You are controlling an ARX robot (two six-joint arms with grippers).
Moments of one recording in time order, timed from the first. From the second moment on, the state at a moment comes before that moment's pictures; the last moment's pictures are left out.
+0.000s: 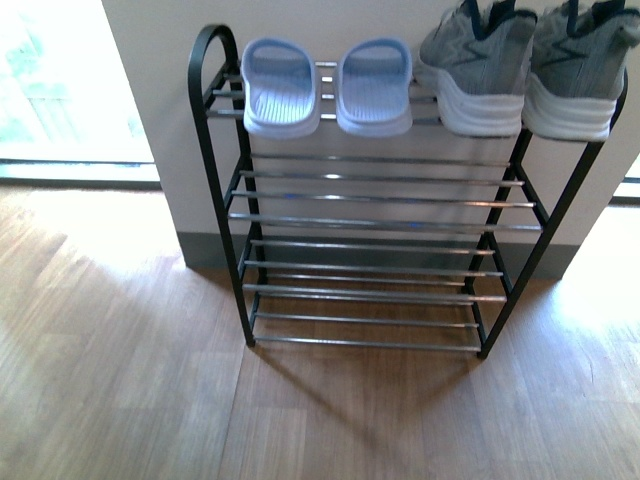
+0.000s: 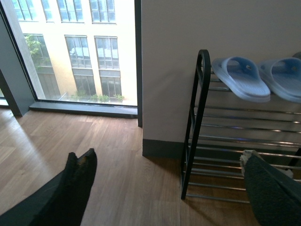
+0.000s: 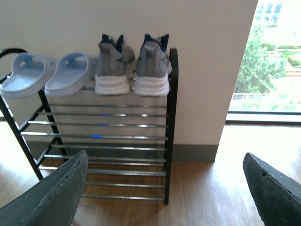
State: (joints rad) left arm 0.00 0.02 0.01 0.00 0.00 0.00; right arm 0.00 0.00 0.02 0.00 0.00 -0.01
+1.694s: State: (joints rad) left arm 0.00 0.02 0.01 0.00 0.00 0.00; right arm 0.00 0.00 0.02 0.00 0.00 -0.01
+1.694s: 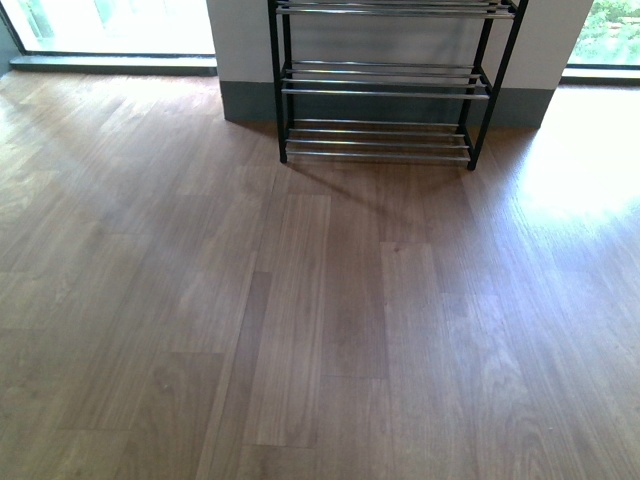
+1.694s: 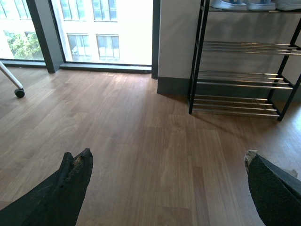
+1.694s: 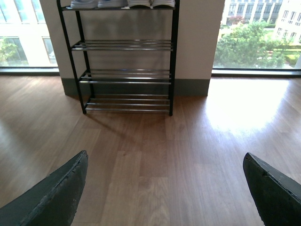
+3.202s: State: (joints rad) left arm 0.00 0.02 0.01 0.00 0.00 0.00; right arm 0.00 0.00 0.02 0.00 0.00 -0.01
